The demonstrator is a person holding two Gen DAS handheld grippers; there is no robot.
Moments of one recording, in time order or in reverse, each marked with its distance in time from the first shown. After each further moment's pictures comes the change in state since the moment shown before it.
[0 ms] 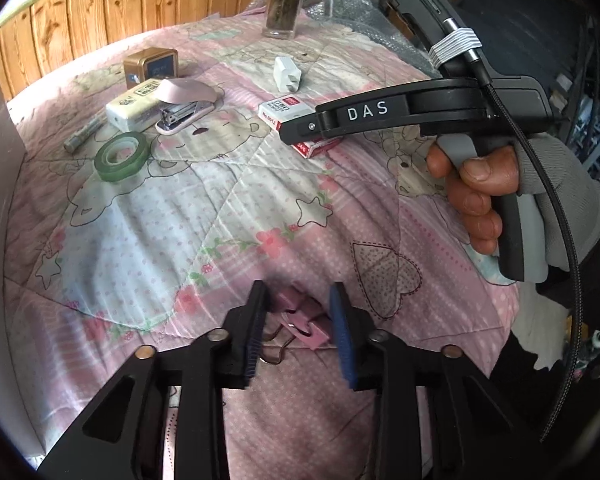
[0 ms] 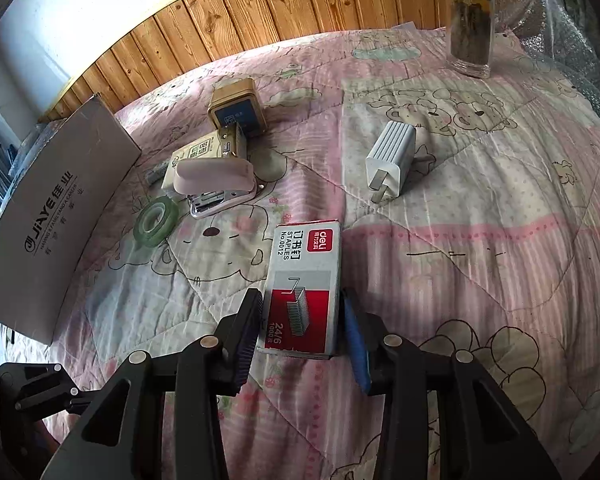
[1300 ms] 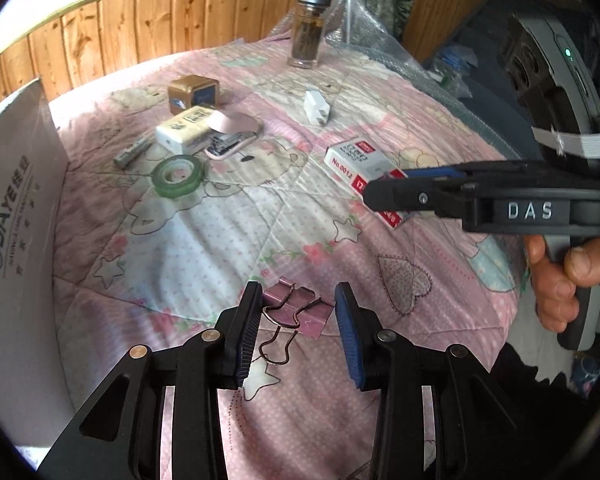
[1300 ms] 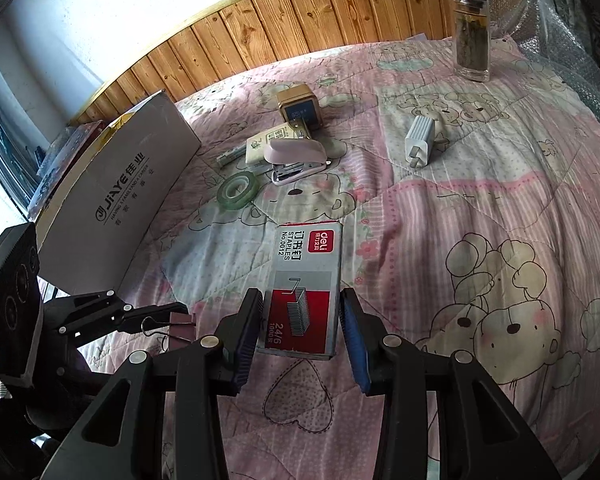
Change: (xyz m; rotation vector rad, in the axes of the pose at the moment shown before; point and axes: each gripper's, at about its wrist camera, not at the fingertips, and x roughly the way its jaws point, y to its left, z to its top) left arm -0.044 0.020 -0.003 -0.035 -0.078 0.066; right arm -0.065 0.049 -0.046 0.001 -0.040 0.076
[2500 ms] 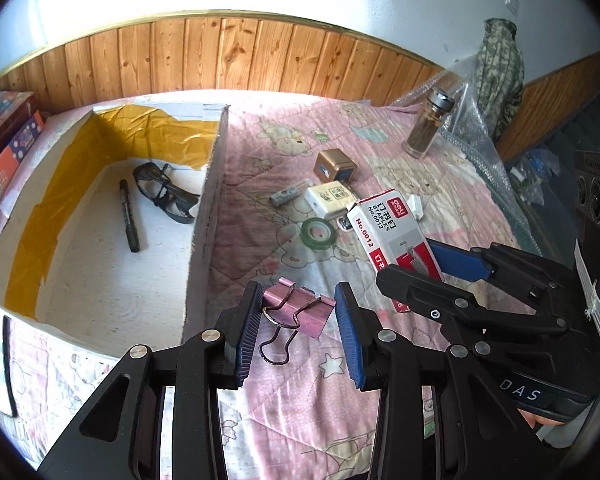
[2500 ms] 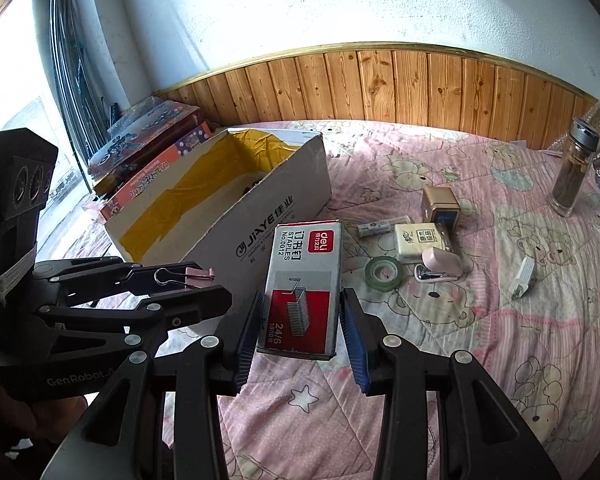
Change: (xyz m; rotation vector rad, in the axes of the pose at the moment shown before) left arm -0.127 0.067 0.026 -0.369 -0.110 0.207; right arm -0.041 0.143 0.044 -0.310 -0.100 0.113
